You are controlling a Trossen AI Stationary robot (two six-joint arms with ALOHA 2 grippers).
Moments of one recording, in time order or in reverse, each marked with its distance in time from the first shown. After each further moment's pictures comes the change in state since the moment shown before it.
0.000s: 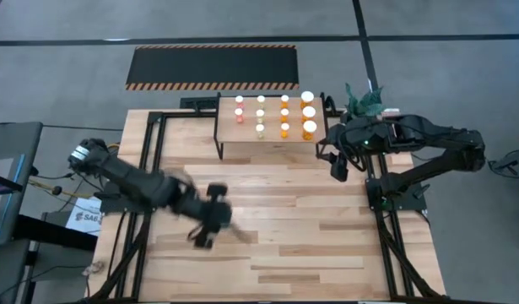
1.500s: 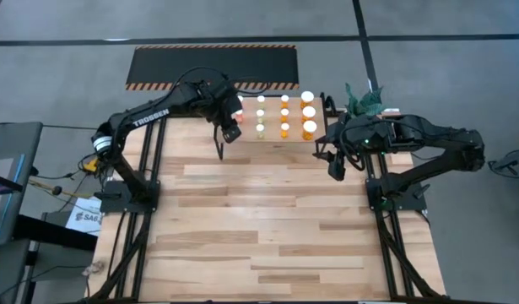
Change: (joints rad) left arm 0.956 0.199 0.285 -0.161 0.231 0.217; right arm -0.004 0.004 0.000 0.058 0.002 0.011
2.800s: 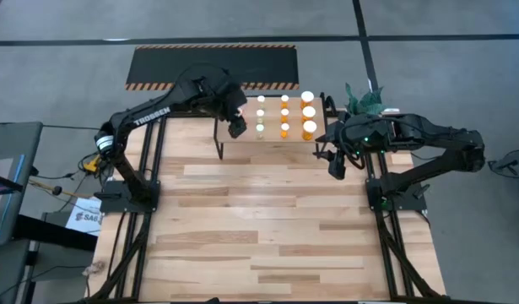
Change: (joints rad) left arm -0.014 0.027 0.082 0.055 -0.031 0.021; right arm -0.019 0.000 0.000 -0.001 -0.017 -0.037
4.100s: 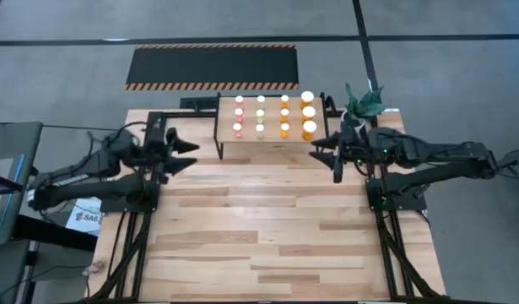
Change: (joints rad) left arm -0.216 -1.231 -1.144 0.903 0.188 -0.425; right arm -0.023 -0.328 -0.601 0.770 -0.030 0.100
